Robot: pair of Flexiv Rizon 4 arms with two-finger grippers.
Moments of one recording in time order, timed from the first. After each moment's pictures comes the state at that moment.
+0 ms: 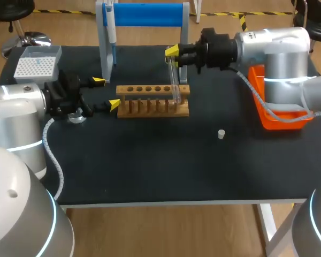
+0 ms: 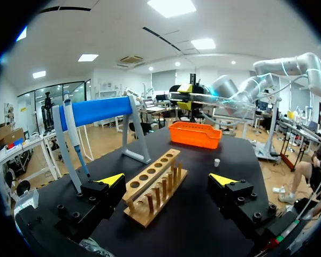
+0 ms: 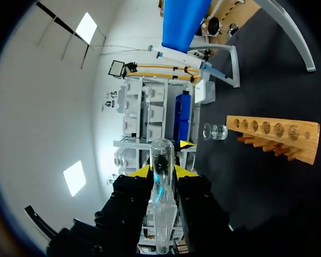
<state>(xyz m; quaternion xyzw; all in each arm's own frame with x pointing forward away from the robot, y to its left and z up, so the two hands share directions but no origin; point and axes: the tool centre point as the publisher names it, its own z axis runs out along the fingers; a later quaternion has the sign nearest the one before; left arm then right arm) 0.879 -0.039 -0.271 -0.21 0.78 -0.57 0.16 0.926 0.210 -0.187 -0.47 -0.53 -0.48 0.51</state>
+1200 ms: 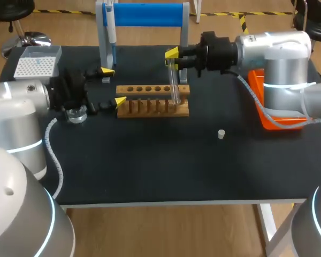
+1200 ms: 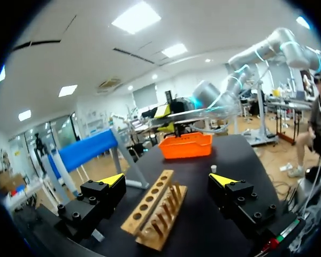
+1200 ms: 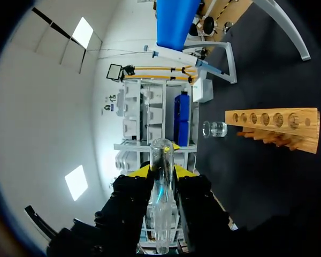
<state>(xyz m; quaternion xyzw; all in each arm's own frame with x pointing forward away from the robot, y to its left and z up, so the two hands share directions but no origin) 0.869 -0.067 -0.235 -0.07 0.77 -0.59 0.23 0.918 0.211 -0.189 -0.49 -0.52 -0.48 0.51</state>
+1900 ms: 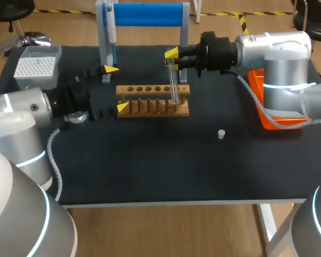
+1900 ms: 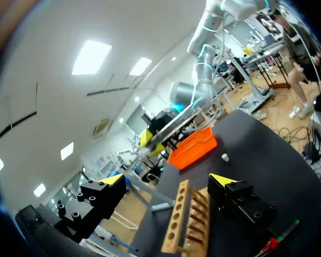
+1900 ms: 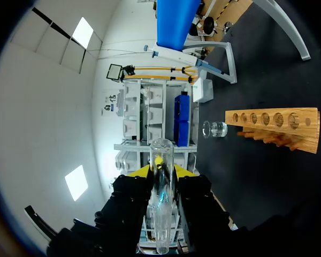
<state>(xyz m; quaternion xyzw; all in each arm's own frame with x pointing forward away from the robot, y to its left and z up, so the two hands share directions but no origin) 0.853 -0.081 -0.213 0.12 0.73 -0.55 0.39 0.918 0.211 -0.189 -0.49 -0.52 -0.48 0.51</state>
